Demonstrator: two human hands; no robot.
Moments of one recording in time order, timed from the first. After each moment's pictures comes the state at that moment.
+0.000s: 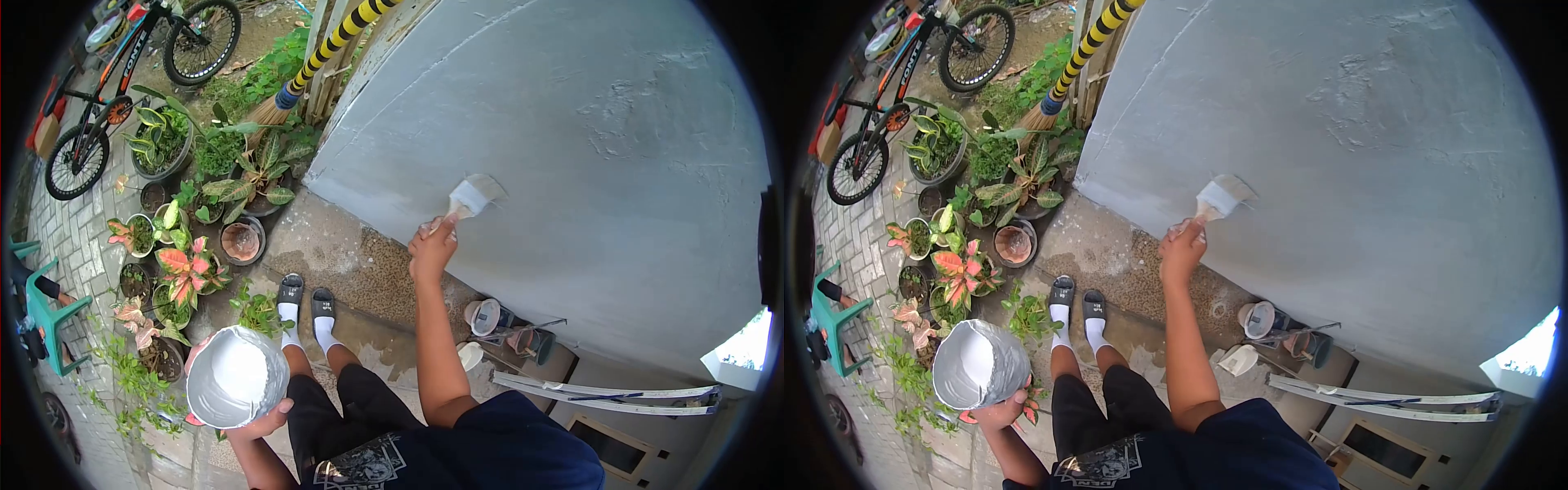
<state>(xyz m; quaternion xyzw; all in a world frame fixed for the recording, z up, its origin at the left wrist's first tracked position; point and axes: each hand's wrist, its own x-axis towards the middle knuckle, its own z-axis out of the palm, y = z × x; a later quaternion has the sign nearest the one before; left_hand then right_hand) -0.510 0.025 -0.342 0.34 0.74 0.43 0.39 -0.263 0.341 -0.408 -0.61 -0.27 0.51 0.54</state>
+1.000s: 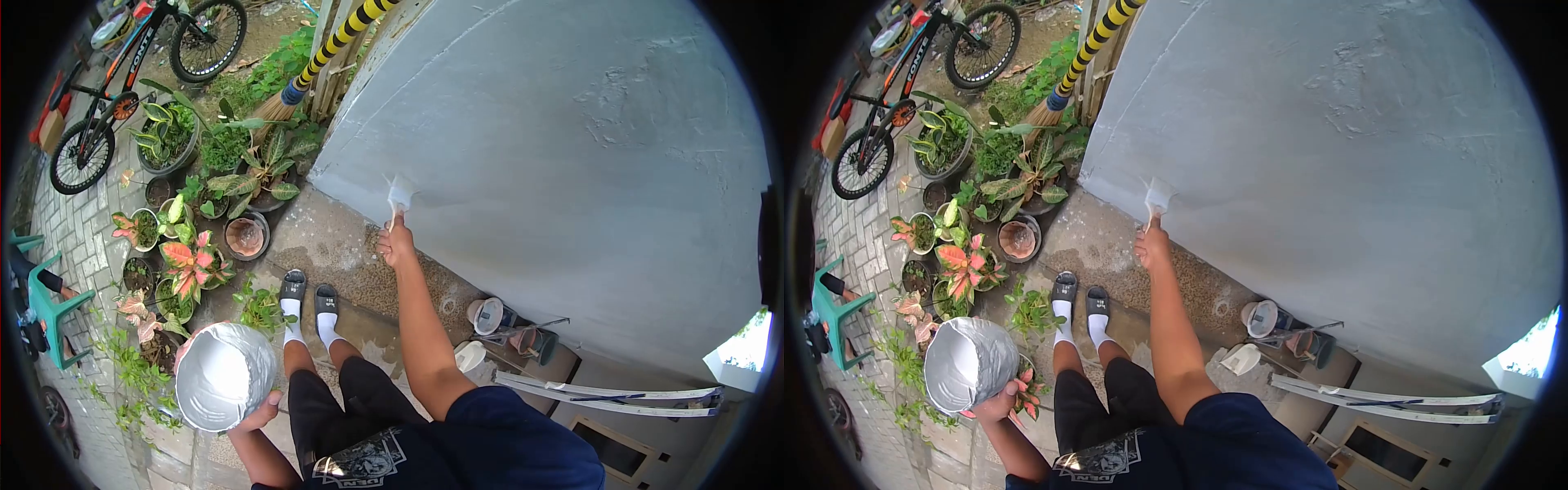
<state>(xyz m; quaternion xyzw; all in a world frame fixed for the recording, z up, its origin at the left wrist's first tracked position) -0.518 0.028 -0.345 0.36 0.76 0.45 0.29 -0.252 0.344 -0.515 -0.67 -0.10 0.69 0.27</state>
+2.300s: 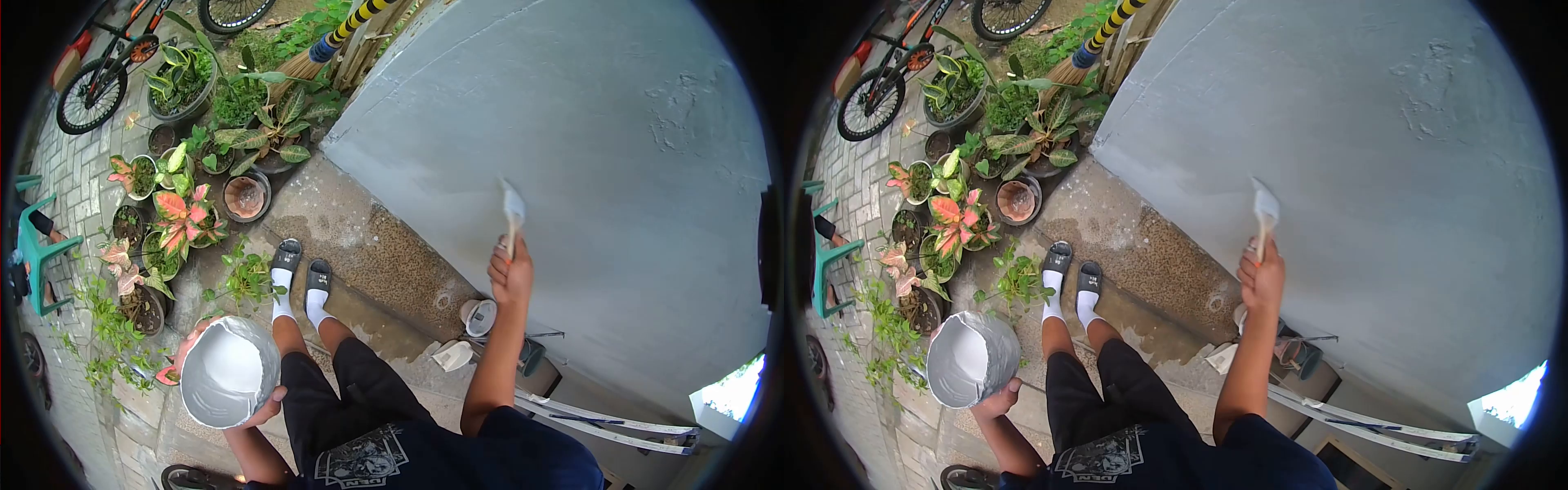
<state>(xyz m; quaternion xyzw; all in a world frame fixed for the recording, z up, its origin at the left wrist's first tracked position) -0.477 -0.002 -0.362 0.39 0.78 0.46 0.15 -0.142 0.317 -0.339 -0.64 -0.27 0.62 0.38</state>
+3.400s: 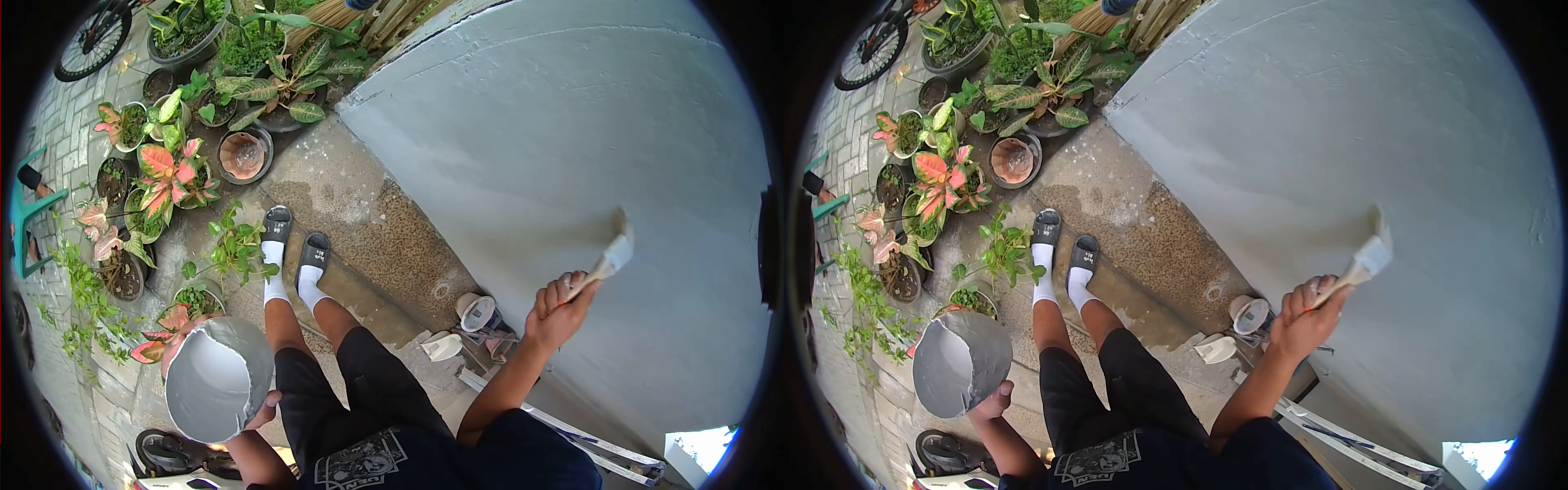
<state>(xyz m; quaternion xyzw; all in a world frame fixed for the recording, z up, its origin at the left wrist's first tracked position) -0.472 -0.007 -0.414 0.43 0.86 0.22 0.17 -0.172 0.305 -0.358 -0.61 -0.33 0.52 0.50</state>
